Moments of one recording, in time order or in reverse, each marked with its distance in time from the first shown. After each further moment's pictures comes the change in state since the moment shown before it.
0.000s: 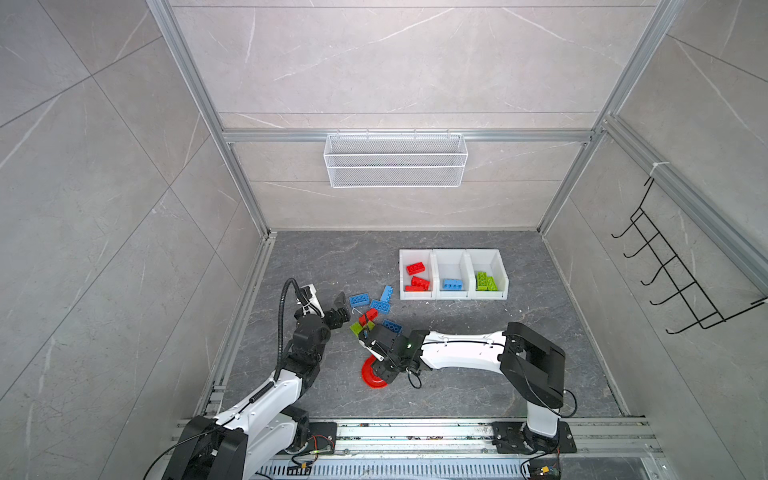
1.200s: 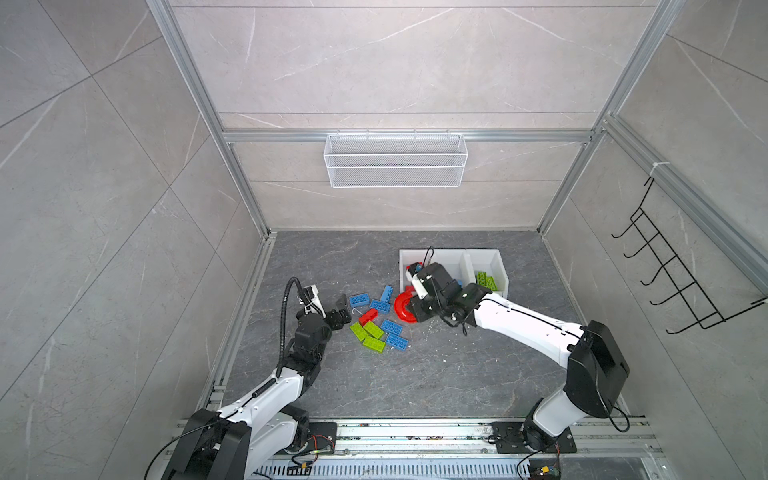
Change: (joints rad) left arm 0.003 0.048 0.003 -0.006 0.032 0.000; right arm -0.411 -0.292 0.031 -0.045 -0.022 0.025
